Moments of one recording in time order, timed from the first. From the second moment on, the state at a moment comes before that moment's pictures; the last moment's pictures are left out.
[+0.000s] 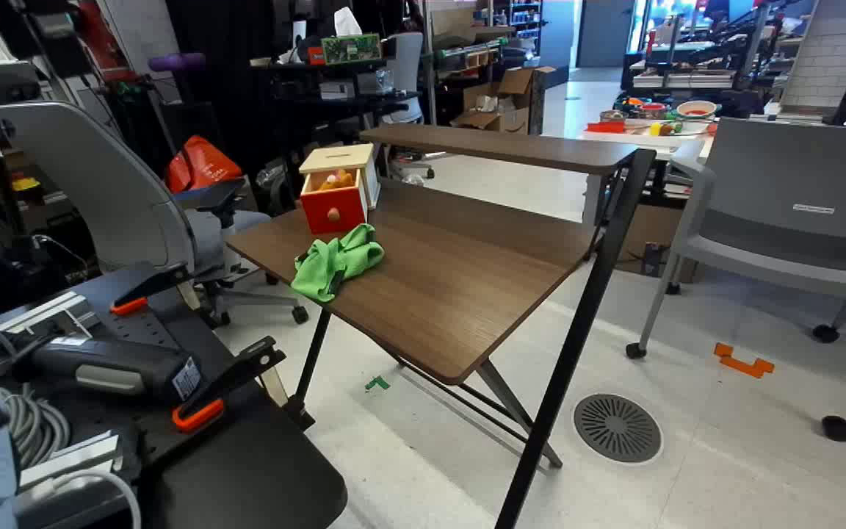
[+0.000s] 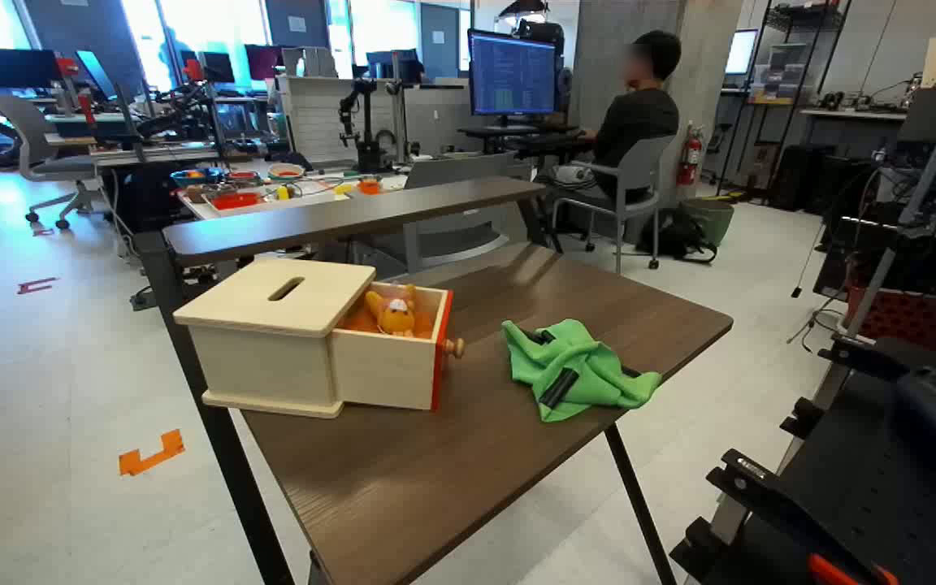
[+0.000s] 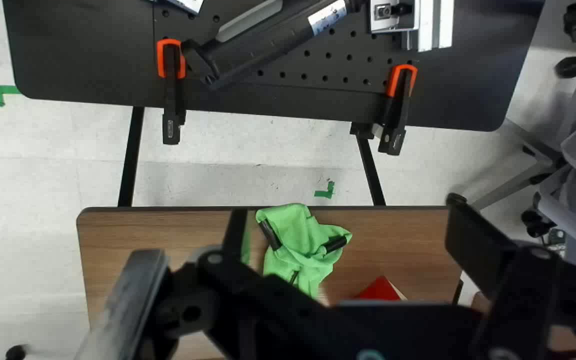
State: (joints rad) arm 0.02 -0.77 -0.22 -2.81 0.02 2.07 -0.32
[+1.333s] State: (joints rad) arm 0.18 0.04 -0.10 -2.56 0.19 2.63 -0.49
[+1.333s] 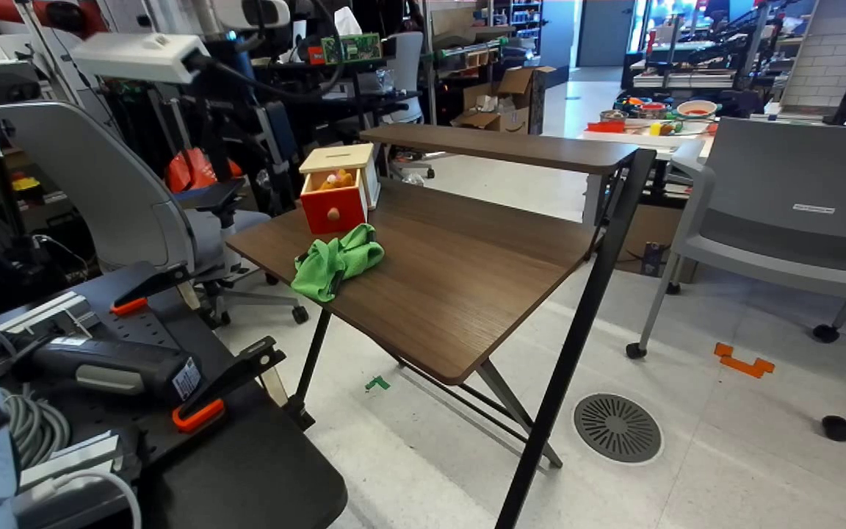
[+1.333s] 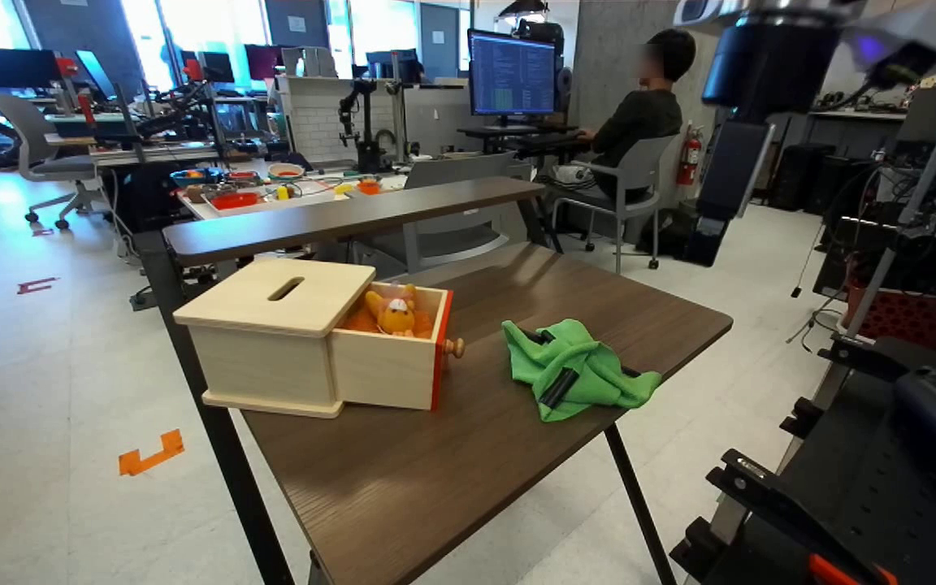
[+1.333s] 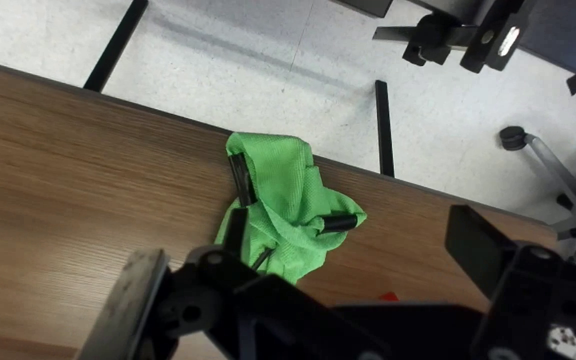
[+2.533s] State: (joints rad) arm 0.02 0.46 0.10 -2.30 -0.04 2.77 -0.54
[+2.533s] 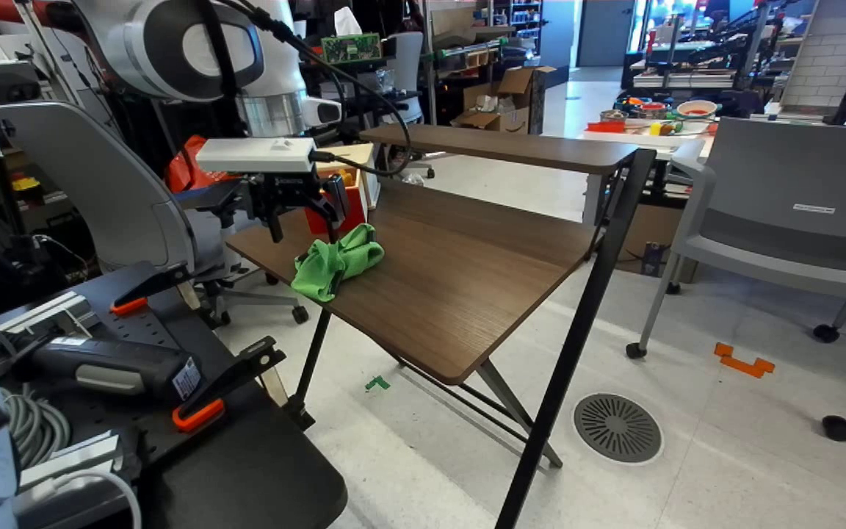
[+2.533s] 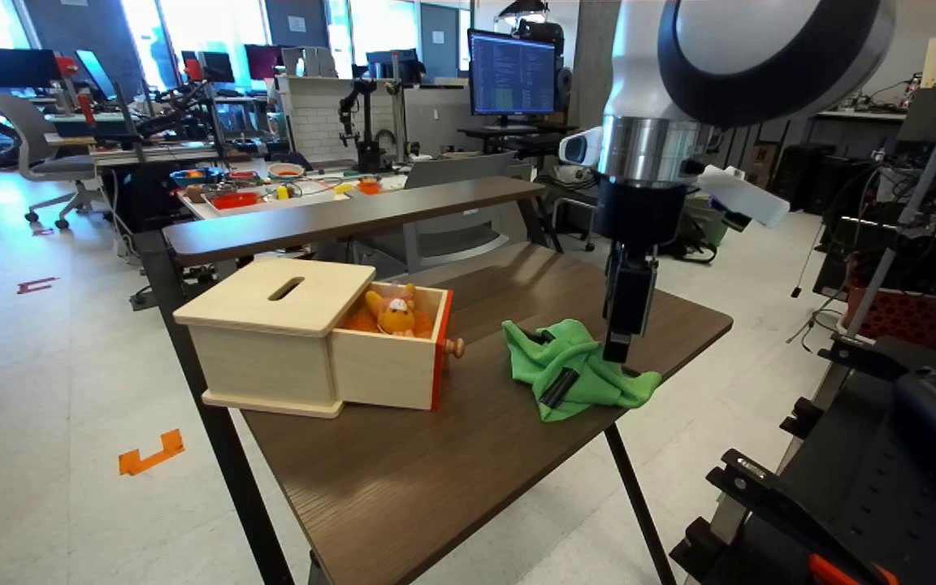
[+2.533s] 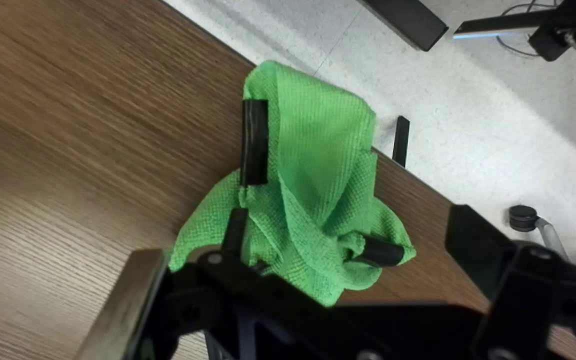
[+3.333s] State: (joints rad) arm -0.07 0.58 0.18 -2.26 -0.06 2.89 -0.54
